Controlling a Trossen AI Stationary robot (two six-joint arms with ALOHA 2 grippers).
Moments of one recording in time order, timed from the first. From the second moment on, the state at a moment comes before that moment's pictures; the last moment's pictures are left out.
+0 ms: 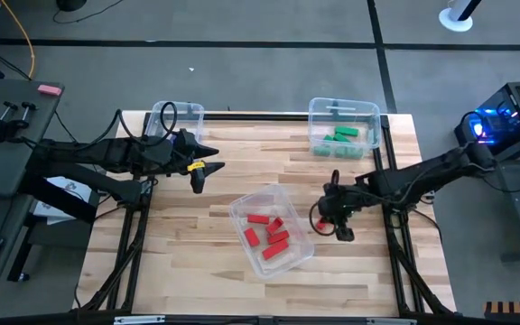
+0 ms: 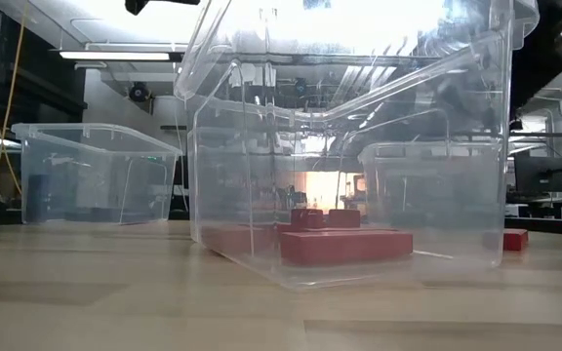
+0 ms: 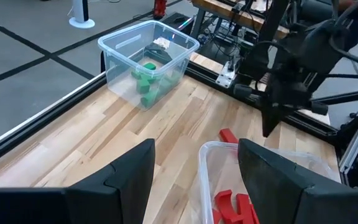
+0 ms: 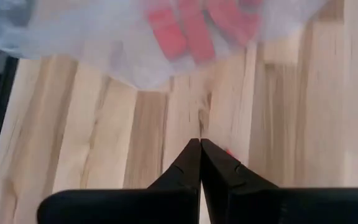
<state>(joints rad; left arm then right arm) -0.10 1.01 1.11 -0.53 -0.41 -0.42 0.24 1.18 0.79 -0.62 -0.12 0.18</state>
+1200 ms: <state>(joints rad) -0.10 1.01 1.11 -0.53 -0.41 -0.47 0.20 1.62 0.83 -0.74 0.02 -0.44</state>
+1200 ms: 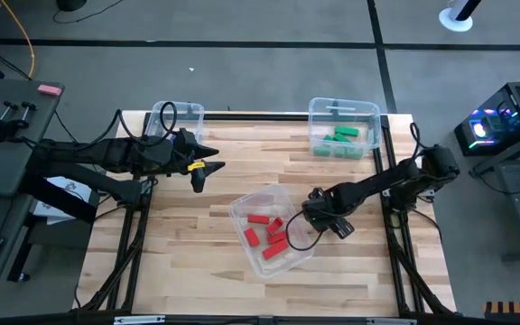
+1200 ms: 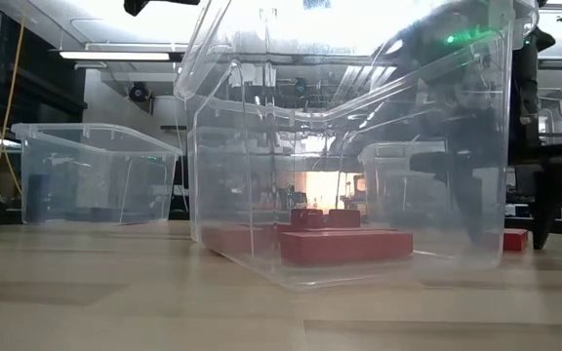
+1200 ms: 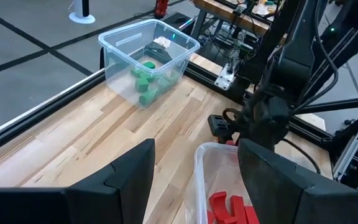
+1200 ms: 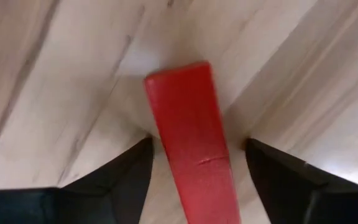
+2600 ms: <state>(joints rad) -0.13 1.01 1.11 -0.55 -0.37 -0.37 0.22 1.37 1.01 0.02 0.03 0.31</state>
